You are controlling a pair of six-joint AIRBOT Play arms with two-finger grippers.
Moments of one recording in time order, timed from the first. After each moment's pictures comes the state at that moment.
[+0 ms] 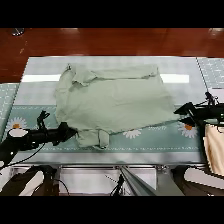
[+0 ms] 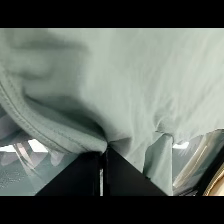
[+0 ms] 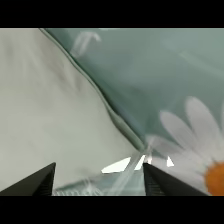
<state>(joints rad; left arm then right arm) 0.18 -0.91 0.19 0.55 -0.94 -1.29 -0.55 -1.37 0.79 -0.94 1.18 1.33</state>
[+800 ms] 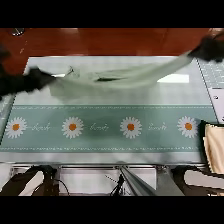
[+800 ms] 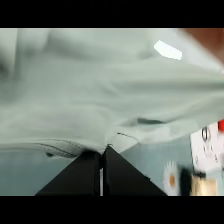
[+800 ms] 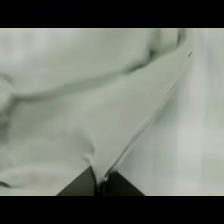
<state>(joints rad) 0.18 -0.91 0.99 0.60 -1.05 -1.33 -0.29 -1.44 1.75 -0.93 1.36 1.44</state>
